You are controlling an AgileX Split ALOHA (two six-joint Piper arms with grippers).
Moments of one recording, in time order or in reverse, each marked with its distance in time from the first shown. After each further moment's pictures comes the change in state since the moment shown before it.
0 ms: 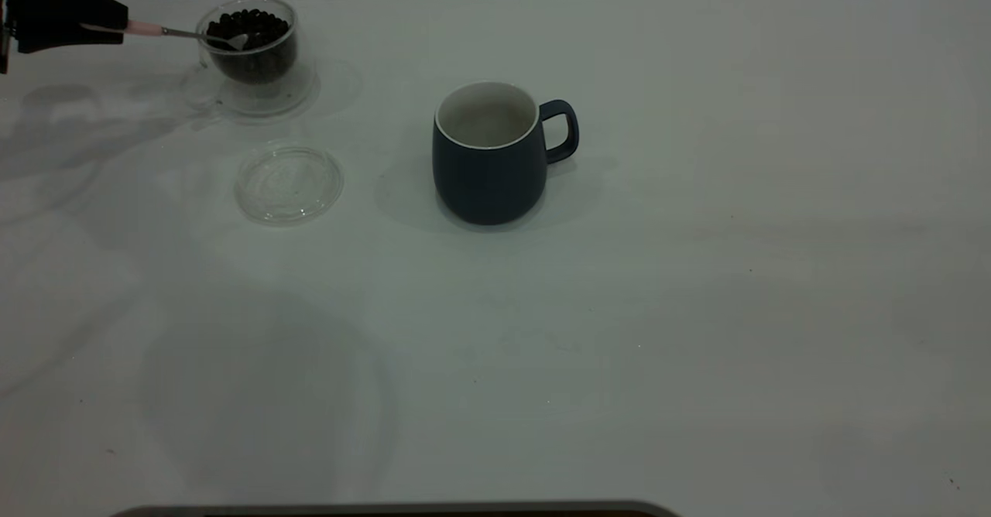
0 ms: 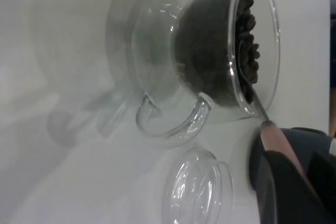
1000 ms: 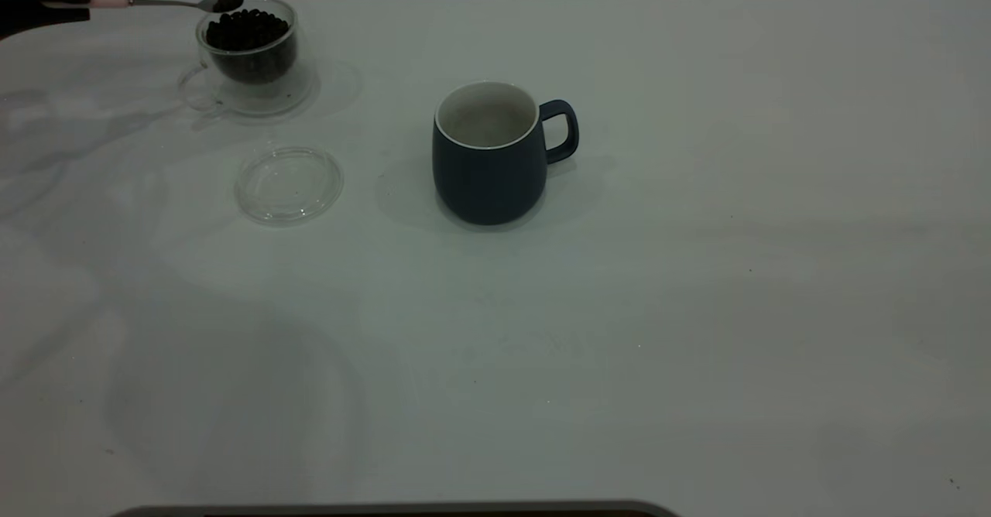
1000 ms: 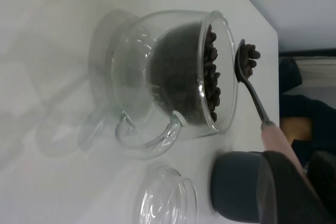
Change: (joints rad) left arm 0.069 0.017 0.000 -0.113 0.075 0.014; right arm 0.000 0.000 0.000 0.000 0.000 0.000
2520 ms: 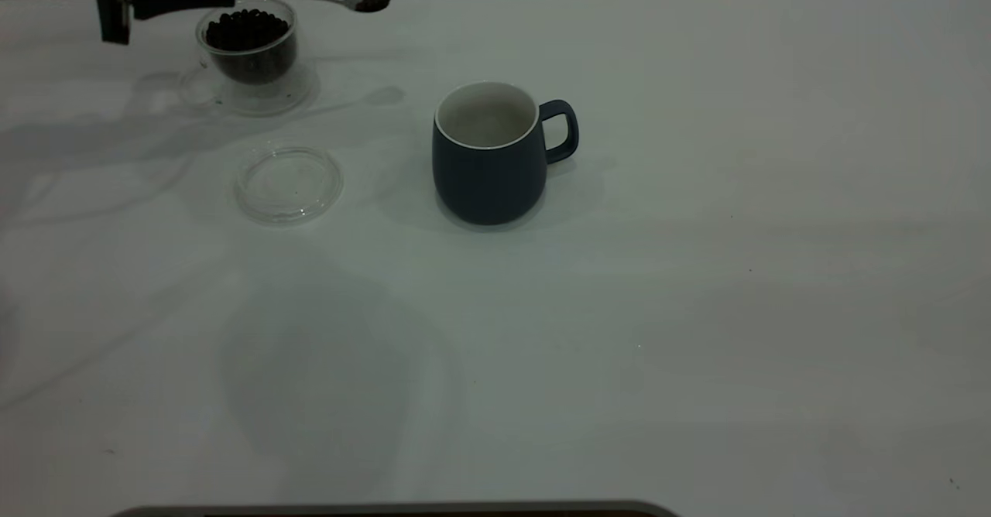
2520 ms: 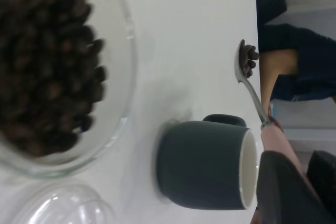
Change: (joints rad) left arm -0.250 -0.030 0.000 -0.003 0.000 -0.032; right arm 0.000 0.000 0.000 0.000 0.000 0.000
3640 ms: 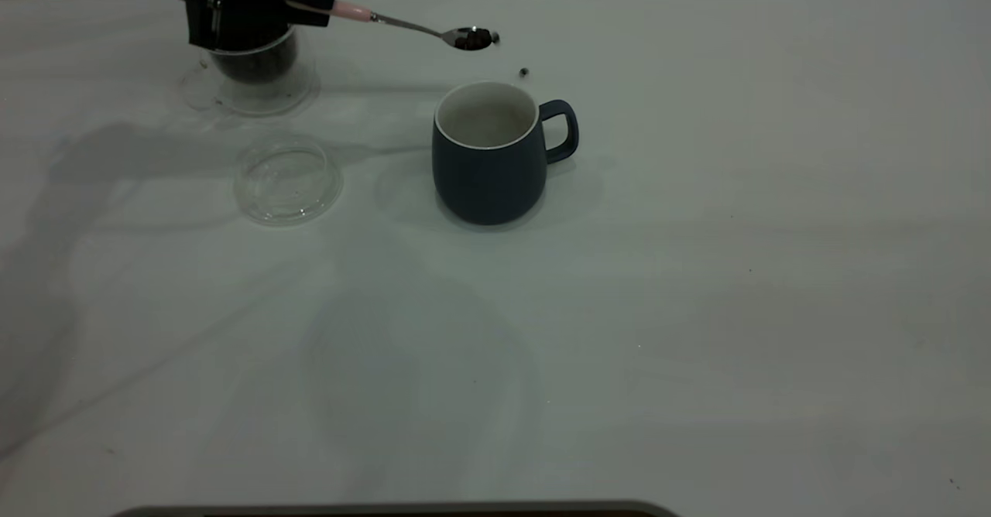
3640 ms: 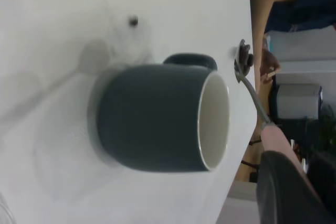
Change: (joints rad) left arm -0.153 -0.069 0.125 0.037 0.003 0.025; right arm 0.000 0.000 0.000 0.000 0.000 0.000
